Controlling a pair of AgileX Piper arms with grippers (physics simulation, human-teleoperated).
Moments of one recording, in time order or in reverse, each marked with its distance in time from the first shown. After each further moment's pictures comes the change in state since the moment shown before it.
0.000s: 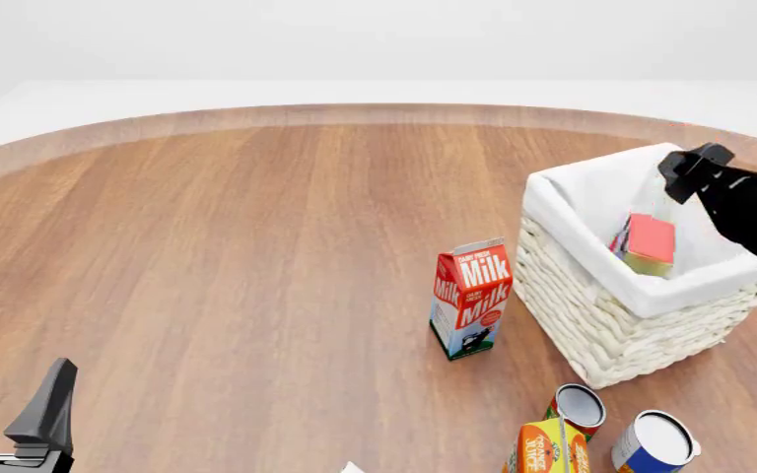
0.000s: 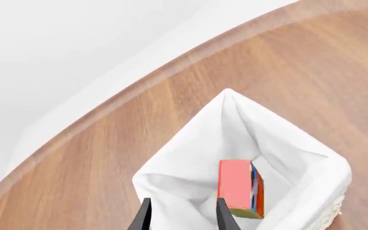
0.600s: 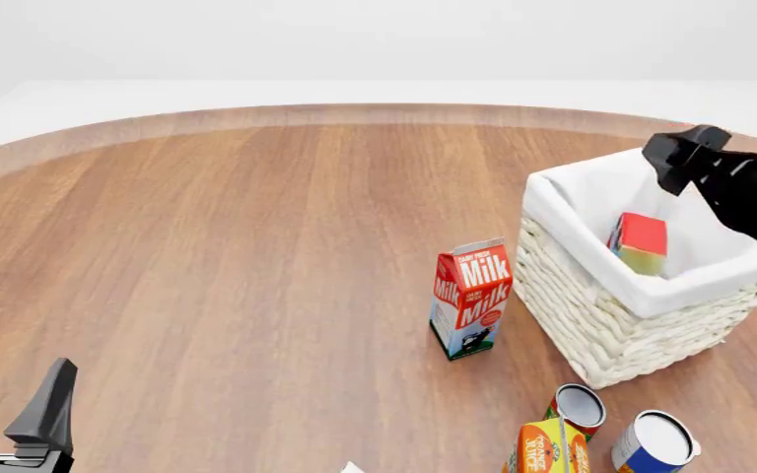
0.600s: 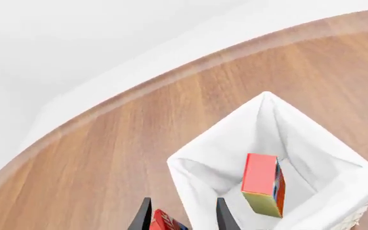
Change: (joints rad) left arm 0.000 0.000 0.000 0.000 0.000; right arm 0.121 -0.108 -0.062 0.131 -0.069
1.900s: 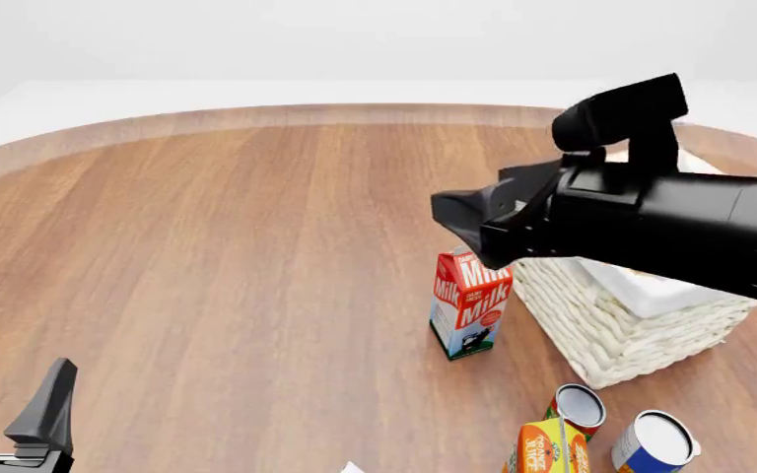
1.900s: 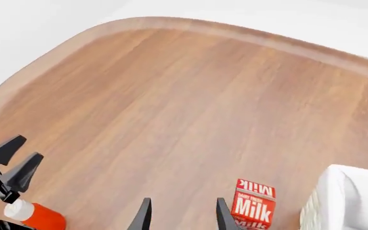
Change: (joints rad) left arm 0.000 0.000 0.000 0.000 0.000; right arm 0.651 0.091 -0.201 0.214 -0.327
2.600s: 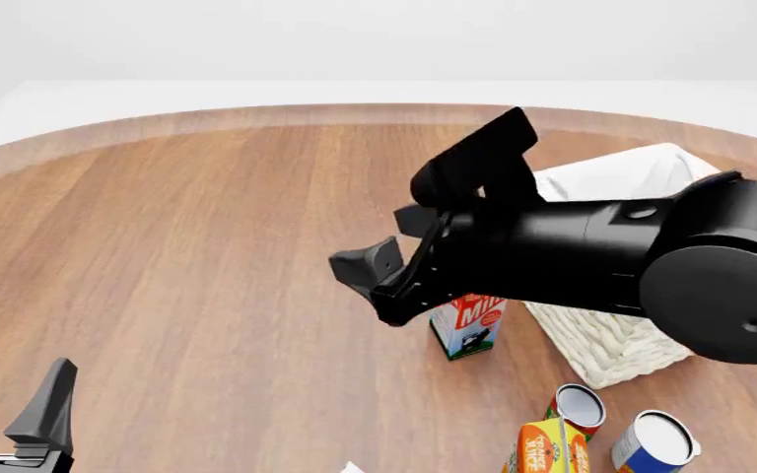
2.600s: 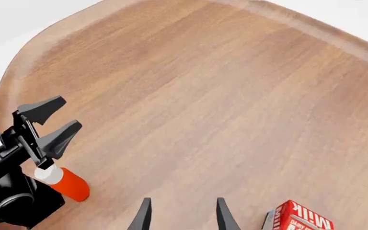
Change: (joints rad) left arm 0.000 0.000 0.000 0.000 0.000; right arm 0.199 0.164 -0.066 -0.007 -0.066
